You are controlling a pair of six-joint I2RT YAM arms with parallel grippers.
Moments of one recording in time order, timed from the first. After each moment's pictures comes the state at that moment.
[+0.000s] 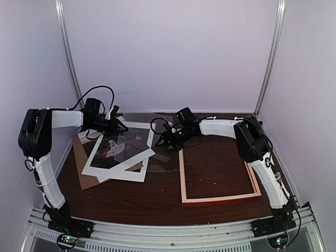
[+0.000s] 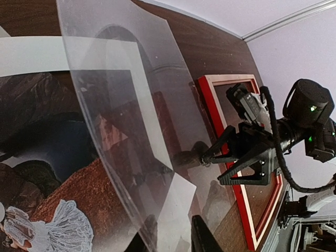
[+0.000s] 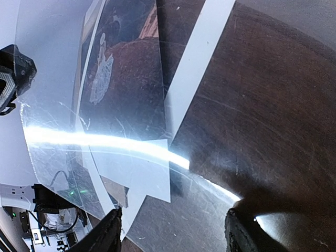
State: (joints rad) left arm -0.16 1.90 1.29 -0.24 0.78 -0.26; right arm 0.63 2.51 2.02 -0.39 -0.72 0.56
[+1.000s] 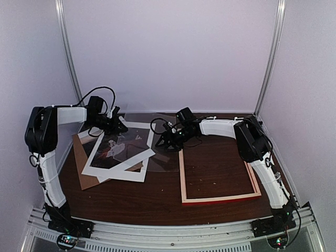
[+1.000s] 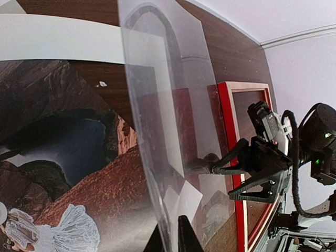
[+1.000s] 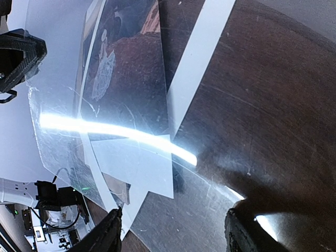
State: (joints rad) left arm -0.16 2.00 1.45 -0.38 0.74 -0.33; right arm 0.63 2.51 2.02 -0.40 -0.74 0.56
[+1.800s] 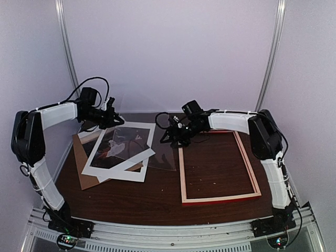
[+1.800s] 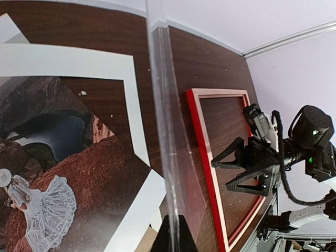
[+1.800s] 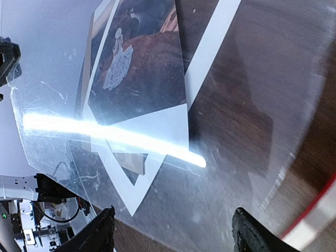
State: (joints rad) left arm -0.17 1.81 1.39 -0.43 0.71 -0.37; right arm 0.61 2.32 1.87 -0.45 -0.69 0.52
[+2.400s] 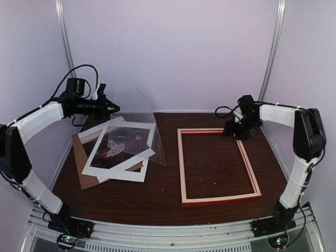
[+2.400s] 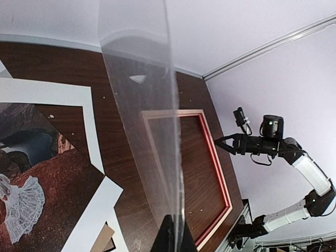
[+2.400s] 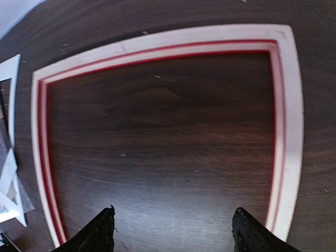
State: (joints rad) left arm -0.18 1.54 1.32 -0.35 0.74 -0.54; right arm 0.20 1.85 1.40 -0.62 -0.22 0.33
